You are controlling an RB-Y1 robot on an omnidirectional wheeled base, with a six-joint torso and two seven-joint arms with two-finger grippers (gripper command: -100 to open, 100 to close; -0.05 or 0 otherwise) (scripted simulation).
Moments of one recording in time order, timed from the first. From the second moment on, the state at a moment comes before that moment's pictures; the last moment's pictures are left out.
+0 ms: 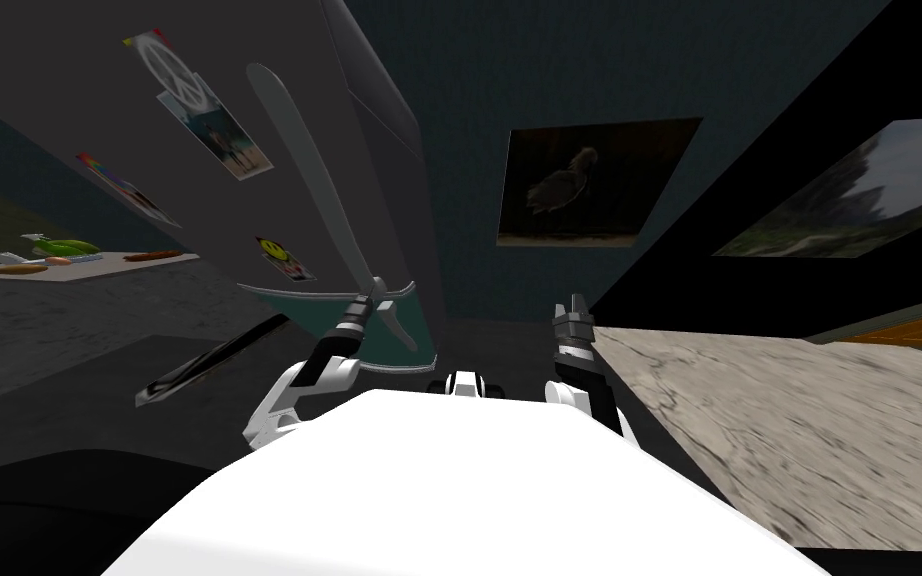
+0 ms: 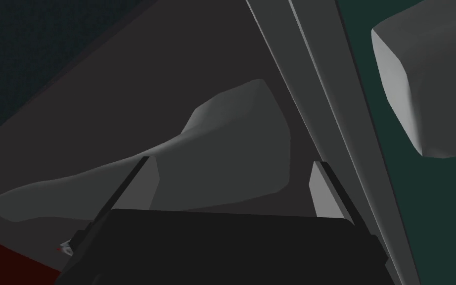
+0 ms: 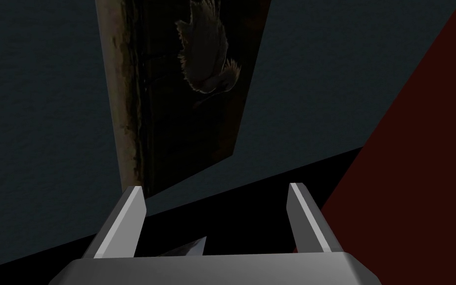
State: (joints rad) left arm 0.46 0.31 0.24 -2.24 0.05 0.10 -0.15; right arm 0.54 0.03 -0.07 -2.21 -0.06 -0.35 0.07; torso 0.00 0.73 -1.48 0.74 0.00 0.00
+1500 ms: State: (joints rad) left arm 0.48 0.43 0.33 -2.30 0.10 0.36 -0.14; right arm 0.54 0.03 -0.07 -2.21 -0.06 -0.35 0.07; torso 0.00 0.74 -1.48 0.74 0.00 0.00
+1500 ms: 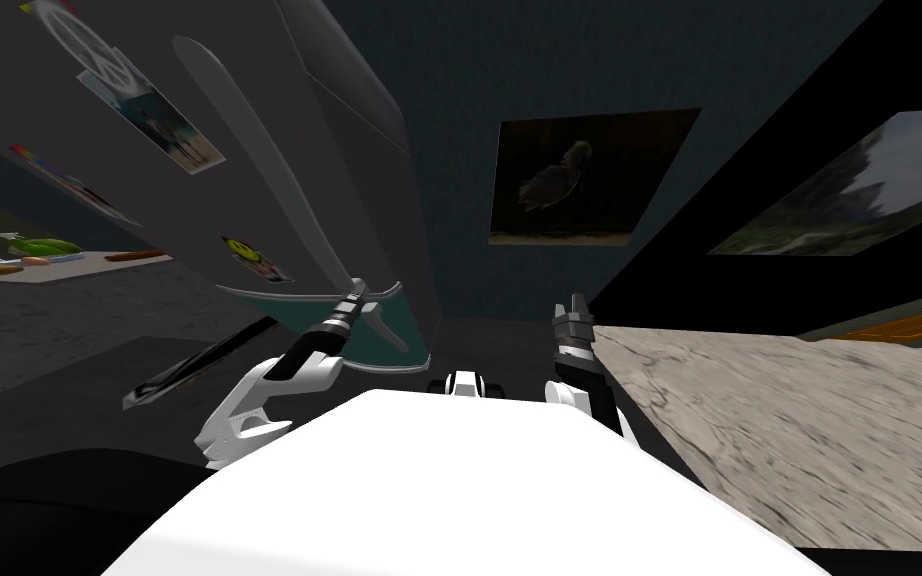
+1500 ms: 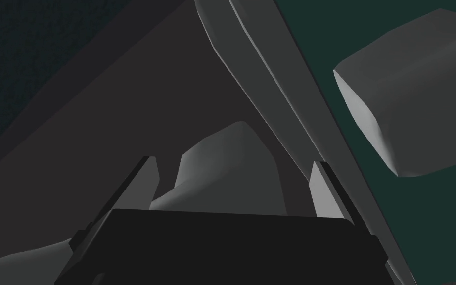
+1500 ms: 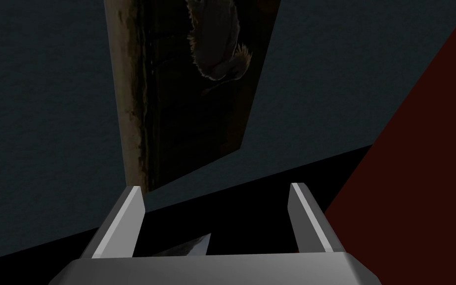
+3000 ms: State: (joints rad) left arm 0.44 0.70 0.49 -1.96 0.28 0.21 -0.06; right arm 0.54 0.03 -0.07 -2.21 -0.06 -0.35 0.07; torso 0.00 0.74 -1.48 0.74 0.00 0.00
